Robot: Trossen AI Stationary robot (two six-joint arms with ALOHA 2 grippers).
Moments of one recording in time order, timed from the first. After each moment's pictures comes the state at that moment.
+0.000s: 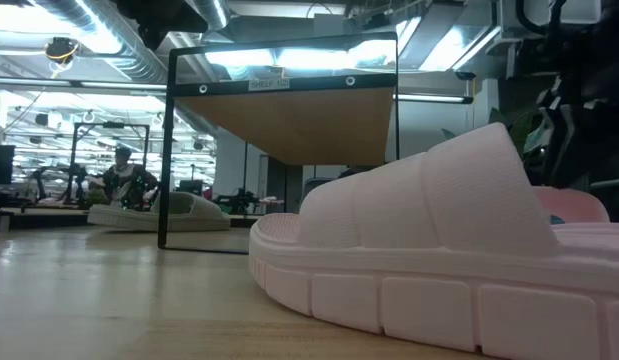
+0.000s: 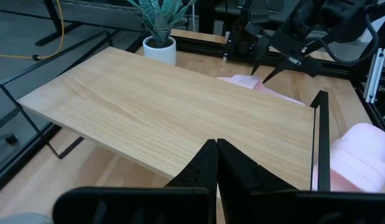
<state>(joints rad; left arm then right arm) -0.06 0.77 0.76 -0.38 -0.27 -0.20 0.55 1.40 0.83 -0.93 0.48 0.88</state>
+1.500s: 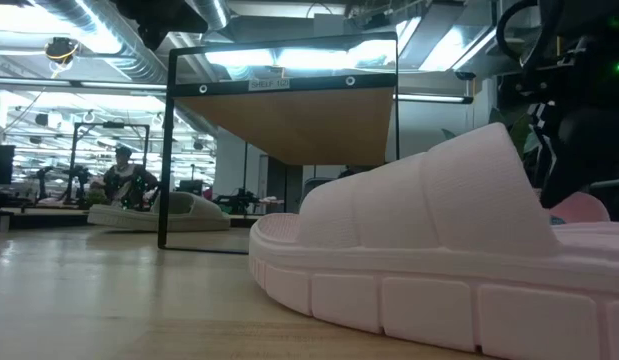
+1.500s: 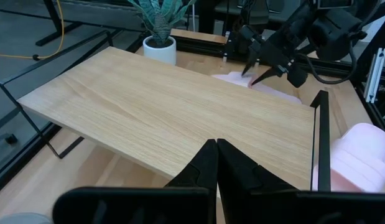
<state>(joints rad) -0.06 0.77 0.76 -0.38 -0.27 -0.20 0.50 1.52 0.85 -1.00 0.52 0.89</state>
